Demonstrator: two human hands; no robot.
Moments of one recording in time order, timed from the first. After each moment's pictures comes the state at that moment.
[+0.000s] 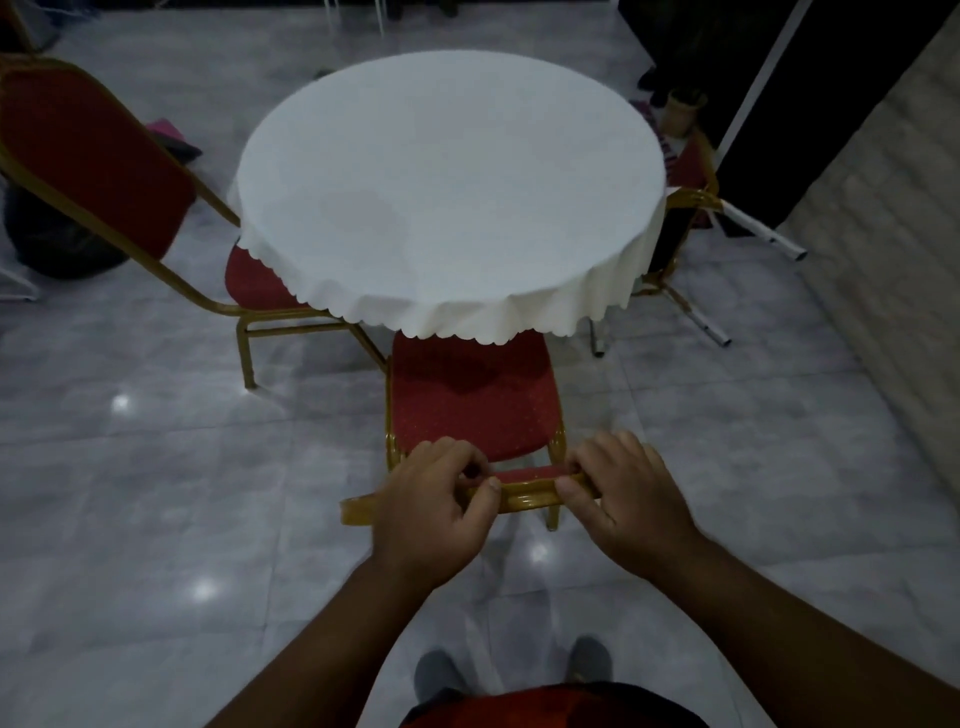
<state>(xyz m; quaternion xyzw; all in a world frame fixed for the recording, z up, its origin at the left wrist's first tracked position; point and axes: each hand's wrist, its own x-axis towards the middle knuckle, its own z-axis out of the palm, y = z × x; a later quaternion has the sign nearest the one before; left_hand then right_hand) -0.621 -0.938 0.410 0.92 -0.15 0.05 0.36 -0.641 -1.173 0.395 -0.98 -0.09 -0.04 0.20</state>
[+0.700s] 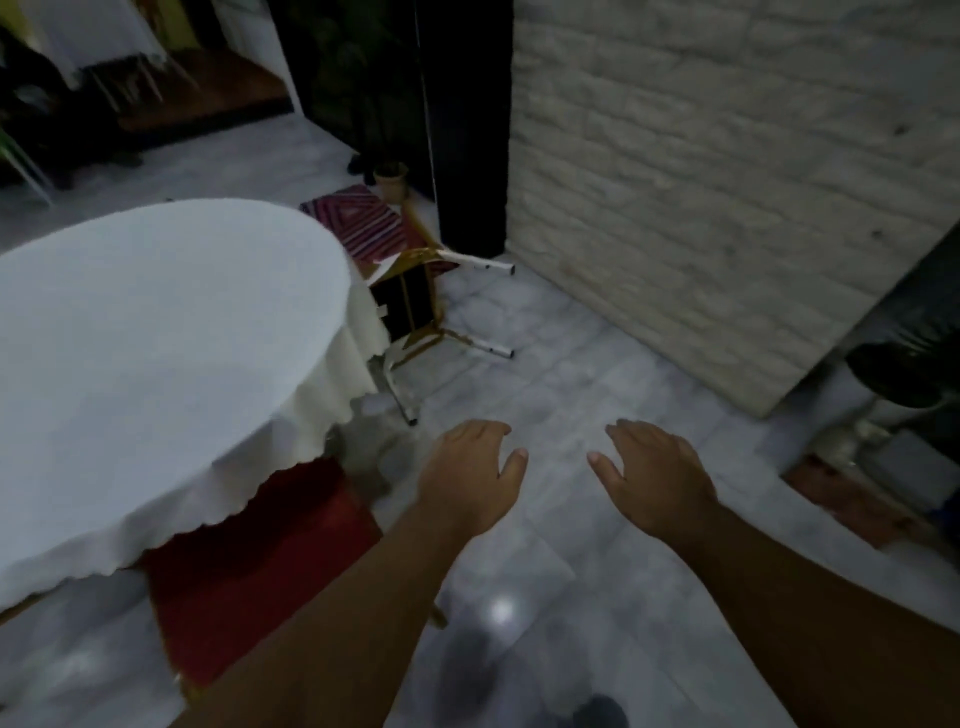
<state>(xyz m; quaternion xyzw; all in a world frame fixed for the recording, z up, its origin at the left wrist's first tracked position) -0.570 -1.304 0.424 0.87 -0.42 -0.11 0.21 -0.725 -1.477 0.408 -0.93 0.34 0.02 0.09</state>
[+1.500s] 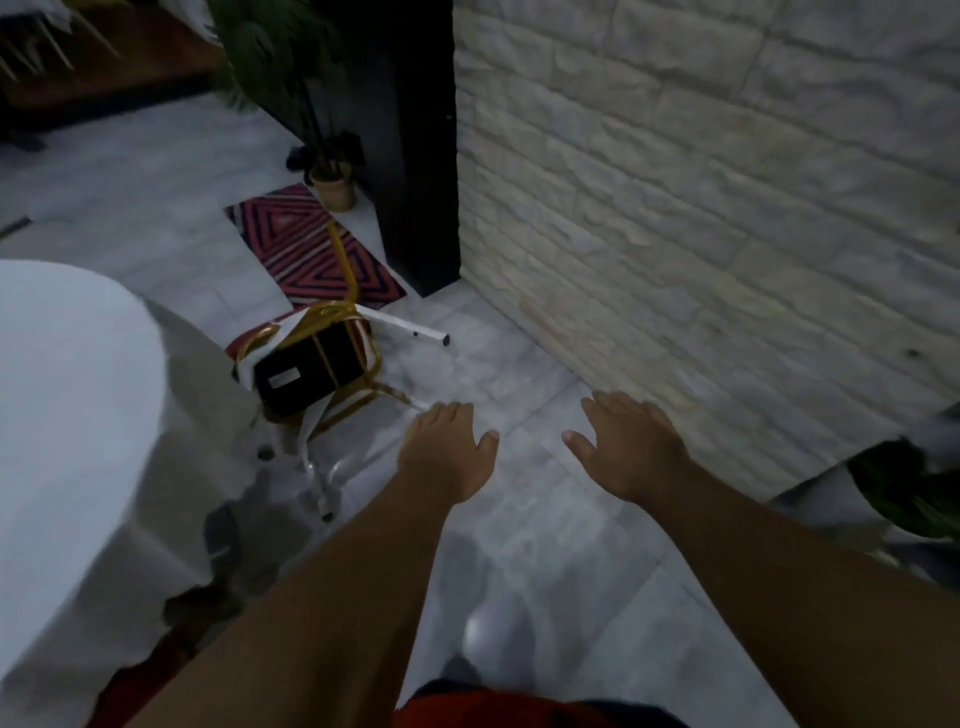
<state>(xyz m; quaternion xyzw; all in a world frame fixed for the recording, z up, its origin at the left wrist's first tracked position) -0.351 -1.730 0.393 0.90 -0.38 -0.18 0.13 -0.506 -1.897 0.419 -0.94 0.32 0.12 0.07</state>
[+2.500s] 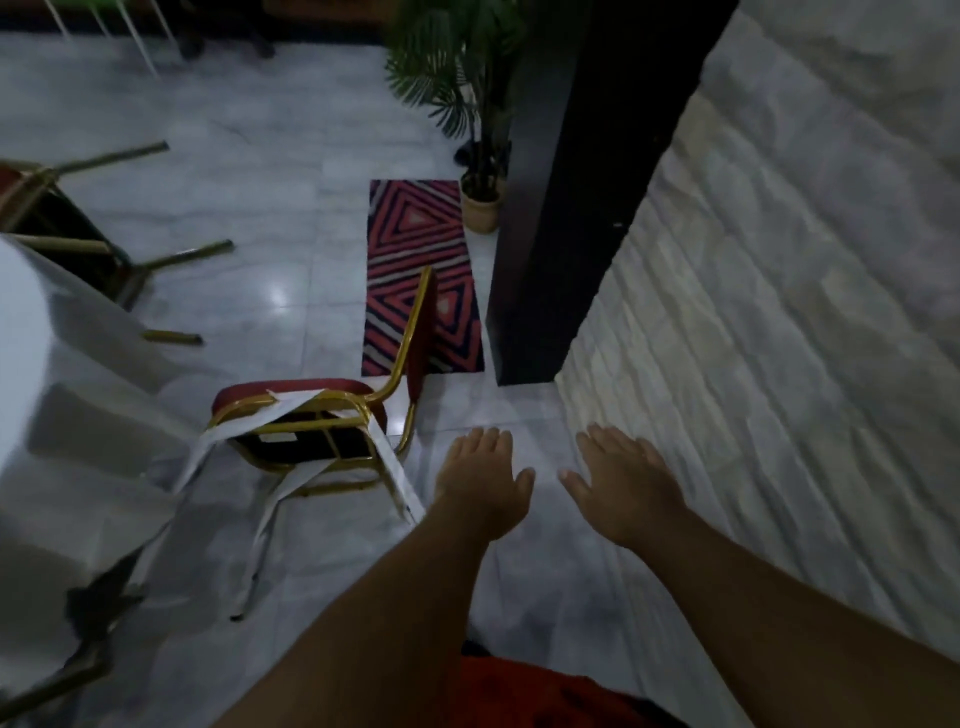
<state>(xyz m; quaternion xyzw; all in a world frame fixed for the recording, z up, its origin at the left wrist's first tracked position) 0.047 -2.120 0.345 0.95 -0.18 -0.20 0.16 -0.001 -2.300 0.374 -0.98 0.08 0.17 0.05</state>
